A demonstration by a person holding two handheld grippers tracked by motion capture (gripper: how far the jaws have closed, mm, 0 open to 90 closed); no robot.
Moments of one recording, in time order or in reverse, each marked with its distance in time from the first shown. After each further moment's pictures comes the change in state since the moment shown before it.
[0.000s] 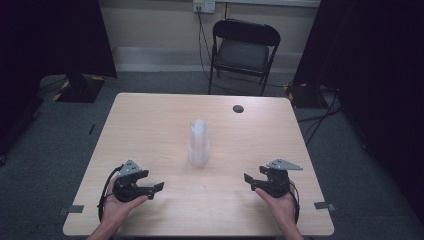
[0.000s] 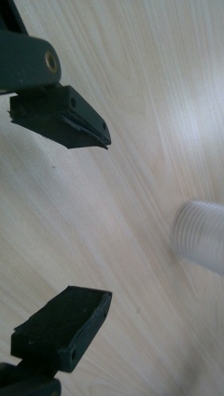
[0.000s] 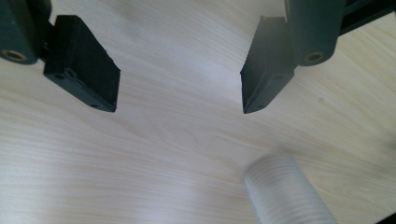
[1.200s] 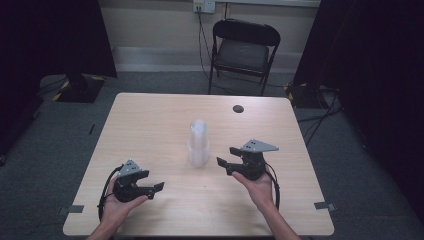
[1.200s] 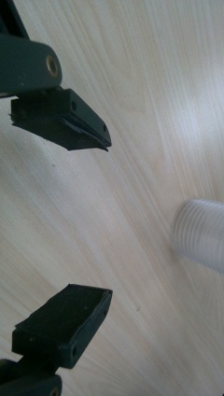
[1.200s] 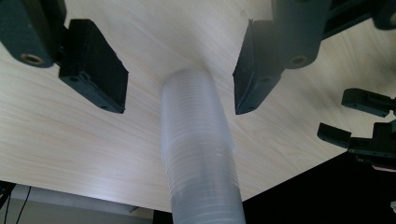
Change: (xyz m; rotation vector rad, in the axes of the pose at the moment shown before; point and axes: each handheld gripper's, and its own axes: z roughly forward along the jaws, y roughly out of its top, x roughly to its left) left arm 0.001 0.001 0.000 0.002 0.000 0.001; right arm 0.055 0.069 0.026 -0.117 0.200 -0.149
